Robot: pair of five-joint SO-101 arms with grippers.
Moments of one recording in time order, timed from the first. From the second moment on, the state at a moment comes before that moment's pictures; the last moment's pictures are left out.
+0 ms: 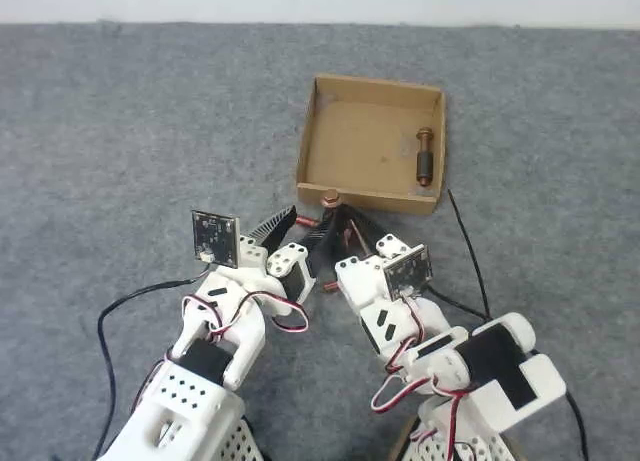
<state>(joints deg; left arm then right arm) 18.5 -71.7 97.3 6.0 24.0 -32.5 0.5 89.8 -79.0 -0.3</state>
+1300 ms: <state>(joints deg) -4.7 -71.7 97.3 20.6 19.5 -15.2 0.5 79.3 -78.7 -0.3</state>
